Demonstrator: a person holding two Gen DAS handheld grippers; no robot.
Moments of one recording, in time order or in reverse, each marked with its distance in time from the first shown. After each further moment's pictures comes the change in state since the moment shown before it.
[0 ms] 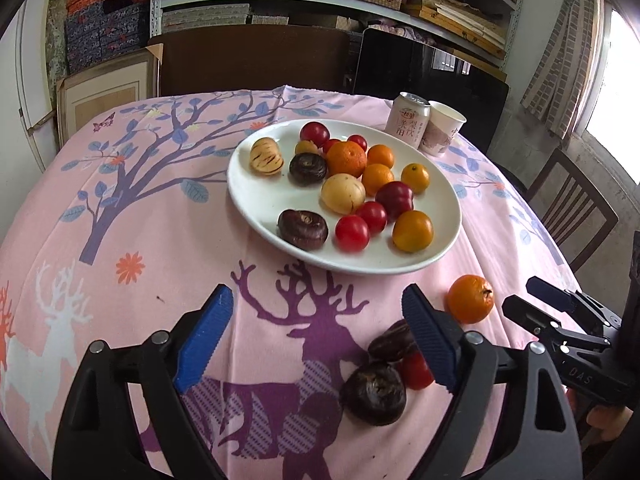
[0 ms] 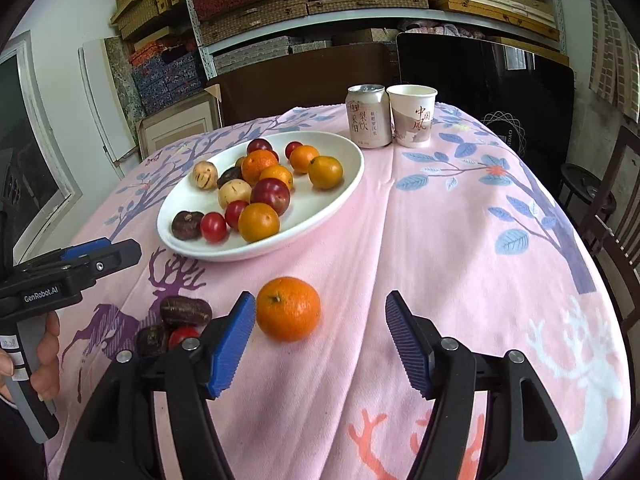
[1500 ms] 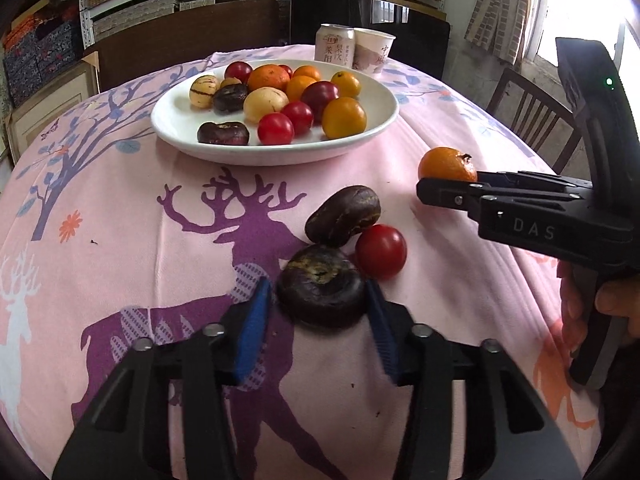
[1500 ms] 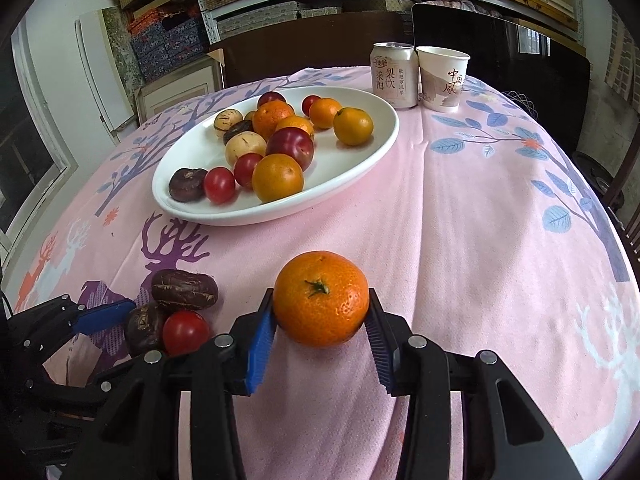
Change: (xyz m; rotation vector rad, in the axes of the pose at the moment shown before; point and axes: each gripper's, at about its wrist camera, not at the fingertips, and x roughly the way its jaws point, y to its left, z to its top) left arm 0.020 -0.031 -0.063 0.220 0.099 -0.102; right arm 0.037 0.023 0.000 -0.029 0.102 0.002
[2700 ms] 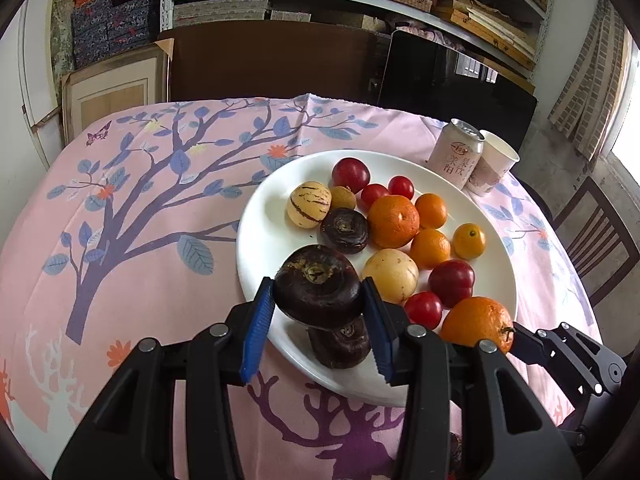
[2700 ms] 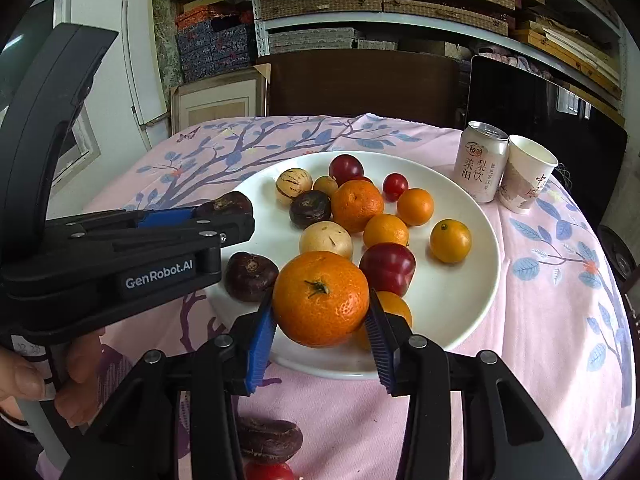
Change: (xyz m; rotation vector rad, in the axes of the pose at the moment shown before) left arm 0.025 0.083 0.126 -0.275 -0.083 0.153; right arm 0.029 0.068 0.076 -0.157 -0.097 0.035
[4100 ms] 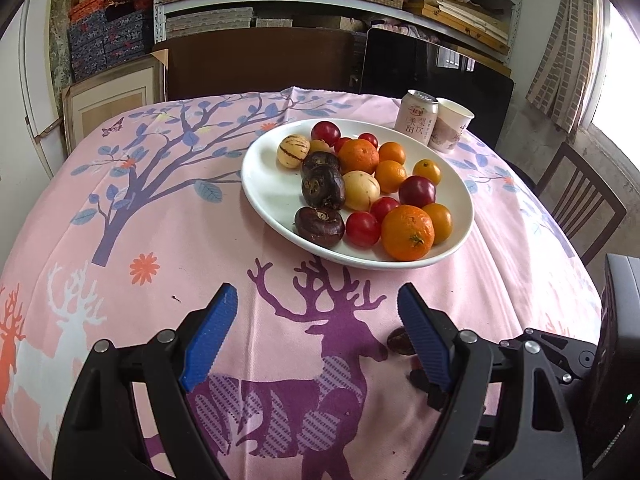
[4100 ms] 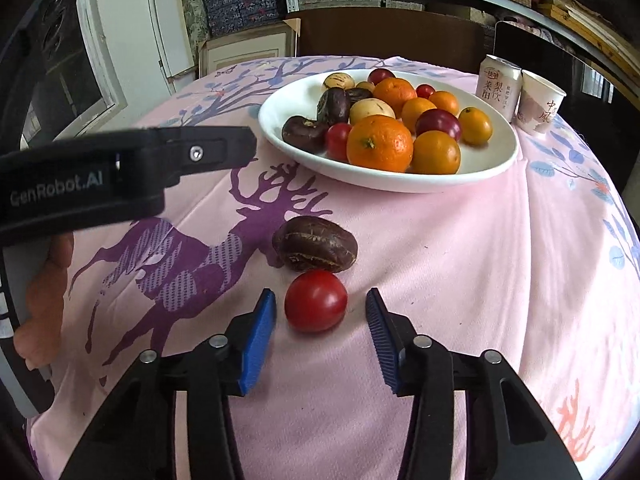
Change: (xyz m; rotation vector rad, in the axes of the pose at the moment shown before) left arm -0.064 -0.012 -0.077 0.080 -0.024 -0.012; right arm -0.033 0.021 -0.090 -0.048 0.147 0.077
